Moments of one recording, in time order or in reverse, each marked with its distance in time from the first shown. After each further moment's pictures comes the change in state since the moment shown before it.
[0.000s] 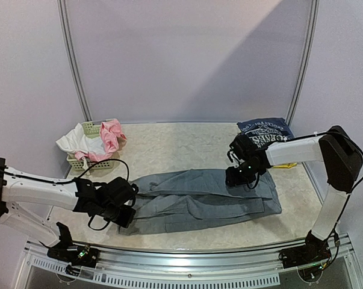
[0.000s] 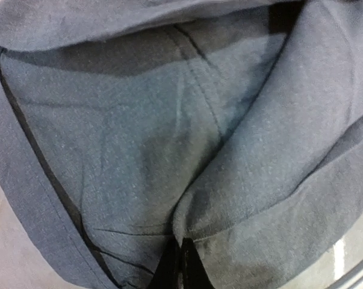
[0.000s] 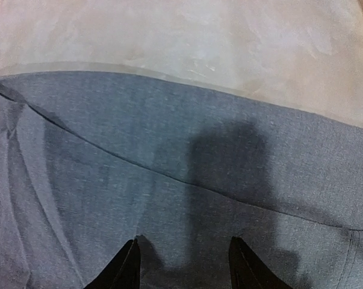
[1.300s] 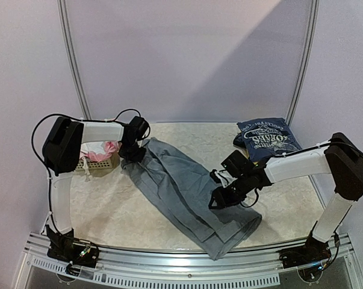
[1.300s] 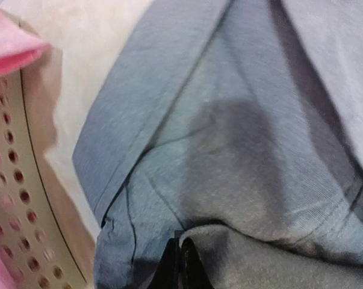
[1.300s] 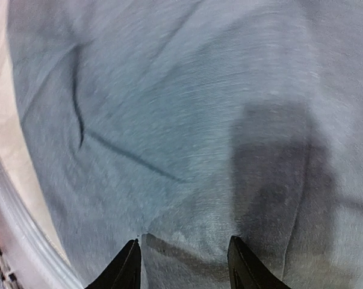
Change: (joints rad) left arm 0.551 0.888 1.009 -0.133 -0.152 0.443; right arm 0.192 -0.077 -0.145 0.081 -0.351 0.075
